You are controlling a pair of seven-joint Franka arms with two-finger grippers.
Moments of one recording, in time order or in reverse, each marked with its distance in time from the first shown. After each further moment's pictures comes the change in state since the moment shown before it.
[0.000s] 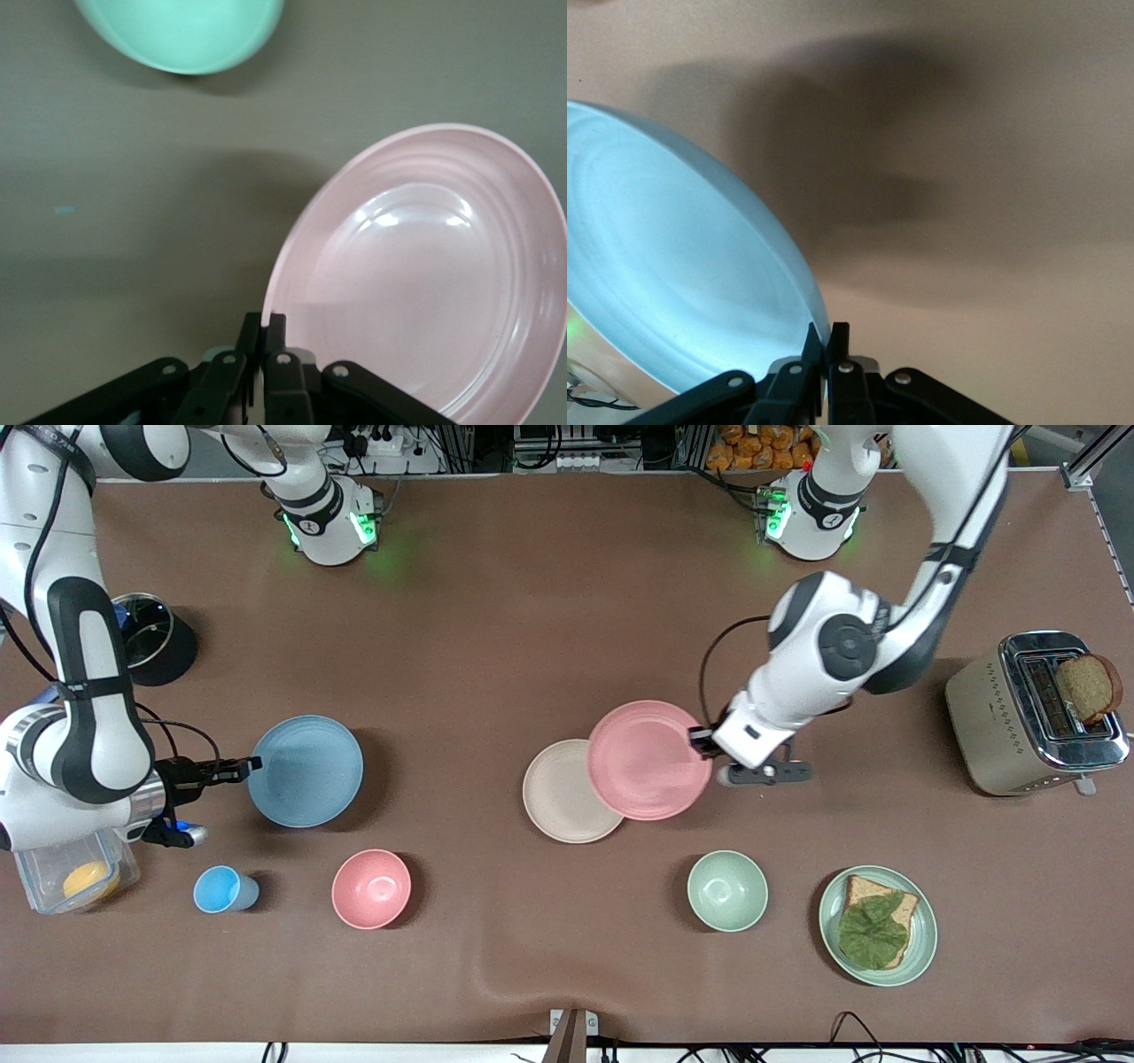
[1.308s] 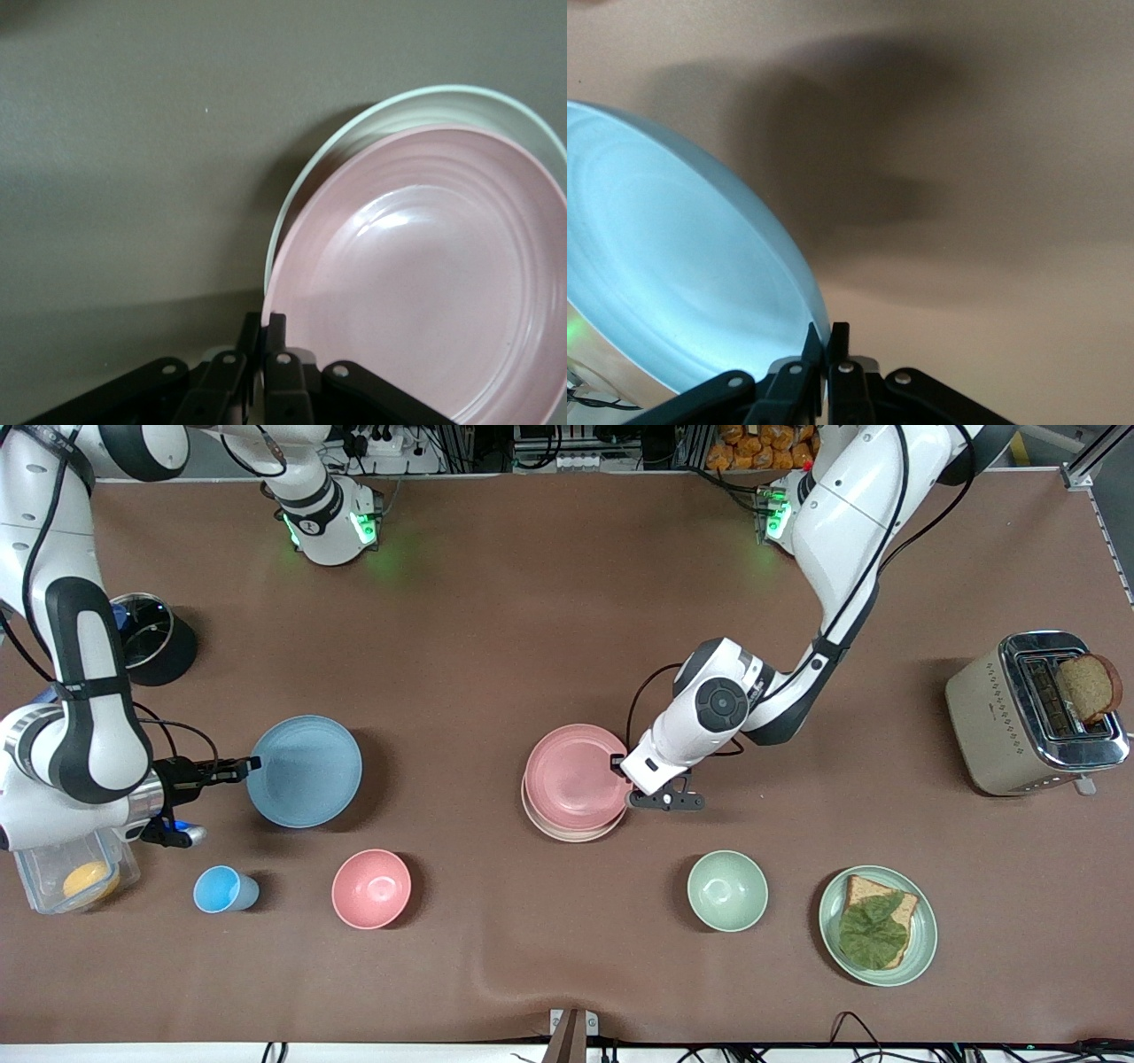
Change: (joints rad) left arm -0.249 0.303 0.150 0.179 0.044 0.130 0.005; right arm -0.004 0.000 0.000 -0.001 0.003 0.000 0.000
